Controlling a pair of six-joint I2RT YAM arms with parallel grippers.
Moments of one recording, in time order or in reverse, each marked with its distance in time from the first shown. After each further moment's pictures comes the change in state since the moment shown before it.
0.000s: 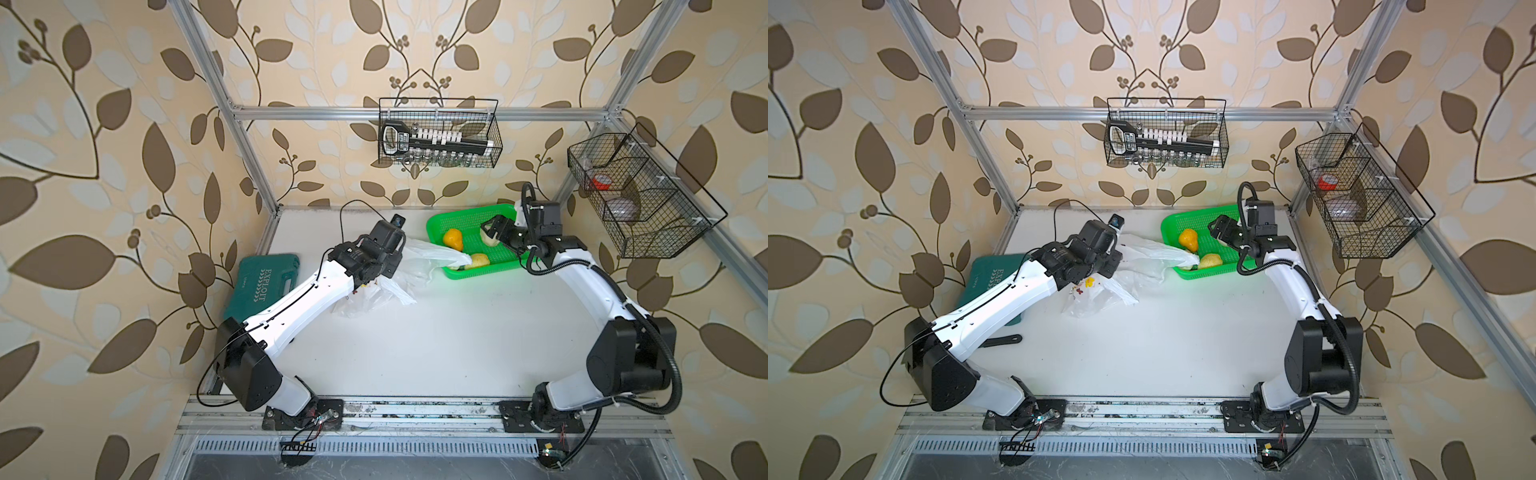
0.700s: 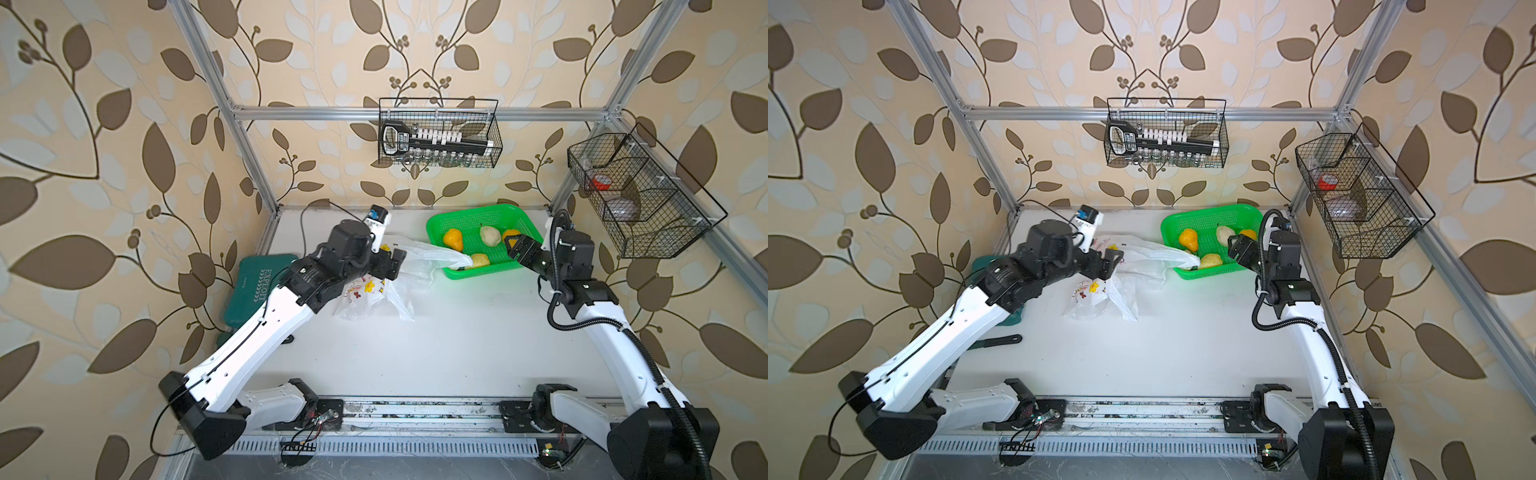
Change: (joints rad) left arm -0.078 -0.209 -0.023 0.027 0.247 -0.039; right arm -0.085 -0.468 -0.378 0.107 0.113 -0.010
